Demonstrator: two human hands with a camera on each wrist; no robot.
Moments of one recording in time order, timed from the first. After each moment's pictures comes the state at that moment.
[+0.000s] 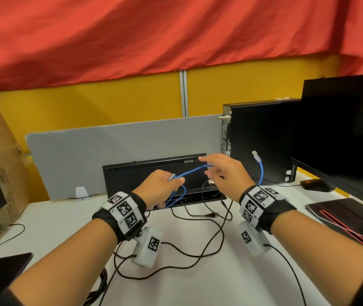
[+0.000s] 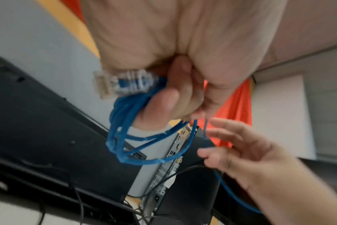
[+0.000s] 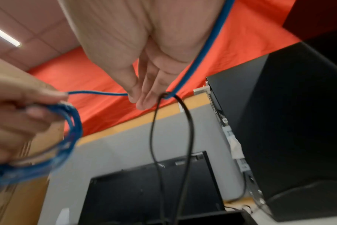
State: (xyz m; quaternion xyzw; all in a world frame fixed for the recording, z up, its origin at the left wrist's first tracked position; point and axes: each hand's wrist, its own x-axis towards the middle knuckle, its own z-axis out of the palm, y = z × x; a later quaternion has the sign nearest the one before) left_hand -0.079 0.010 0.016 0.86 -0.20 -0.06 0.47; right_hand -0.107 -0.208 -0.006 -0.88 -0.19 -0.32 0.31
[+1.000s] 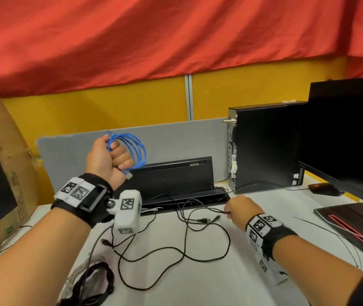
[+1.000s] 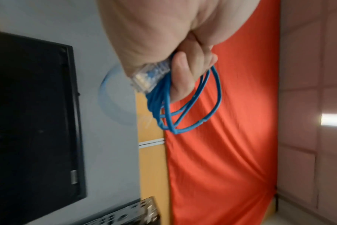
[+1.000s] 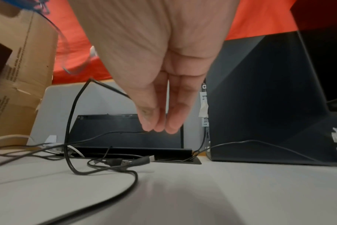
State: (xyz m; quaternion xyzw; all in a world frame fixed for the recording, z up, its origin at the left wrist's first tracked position) left_hand -0.057 0.089 0.078 0.41 -0.11 -0.01 0.90; right_hand -0.100 -0.217 -0.067 -1.00 0.02 -0.02 0.01
